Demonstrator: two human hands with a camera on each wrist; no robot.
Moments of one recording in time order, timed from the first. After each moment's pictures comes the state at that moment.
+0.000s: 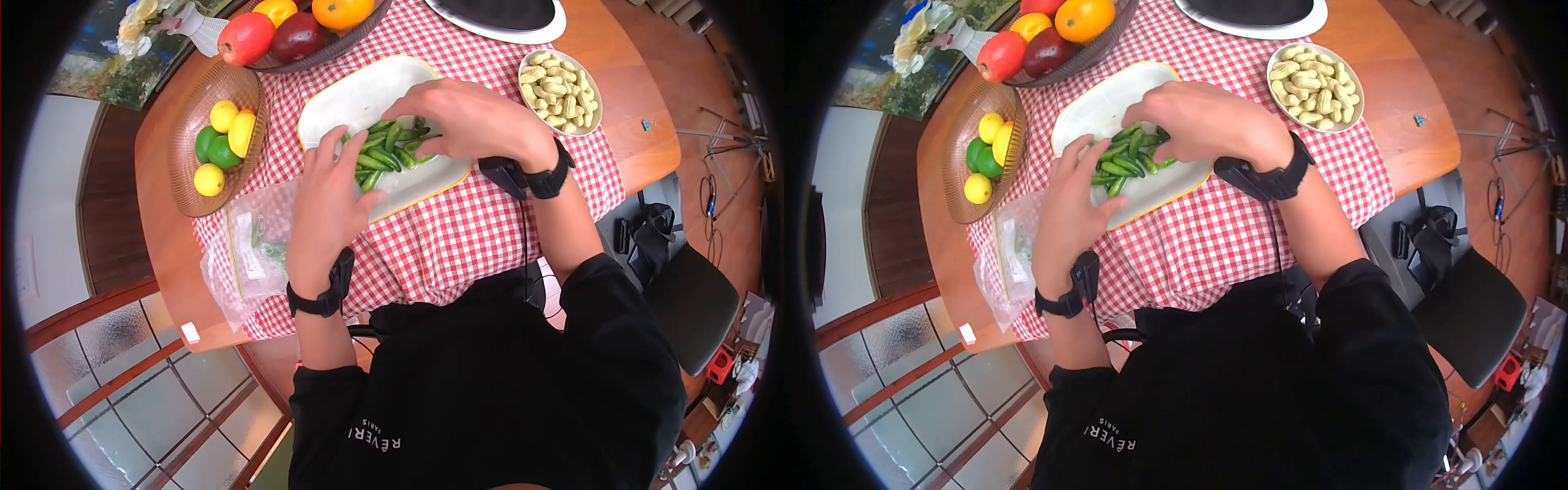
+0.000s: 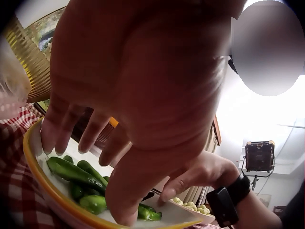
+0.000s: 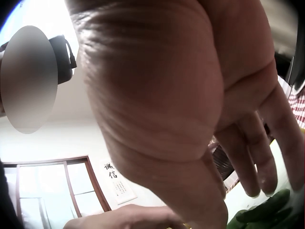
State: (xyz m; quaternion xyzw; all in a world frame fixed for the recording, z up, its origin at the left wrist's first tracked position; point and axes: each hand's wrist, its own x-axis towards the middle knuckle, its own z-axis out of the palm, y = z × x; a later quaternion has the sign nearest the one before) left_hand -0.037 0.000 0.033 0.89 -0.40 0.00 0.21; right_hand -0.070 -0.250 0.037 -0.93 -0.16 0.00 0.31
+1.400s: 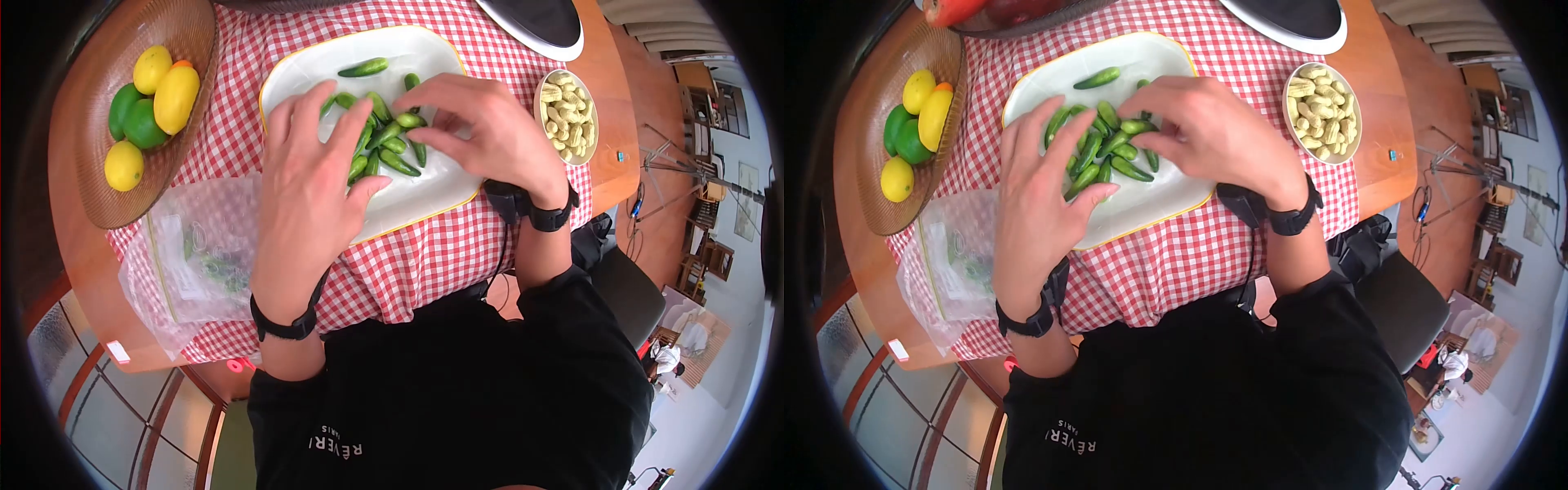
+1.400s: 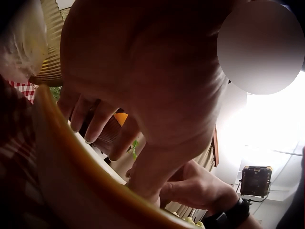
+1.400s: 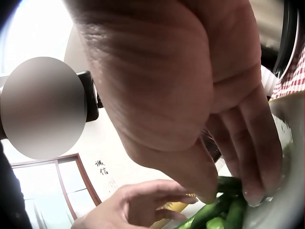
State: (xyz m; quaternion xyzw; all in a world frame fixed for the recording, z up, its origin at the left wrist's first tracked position) left_hand -0.014 -0.004 0.022 0.88 -0.37 0.01 0.29; right_hand -0.057 -0.243 0.025 -0.92 -0.14 -0.01 0.36
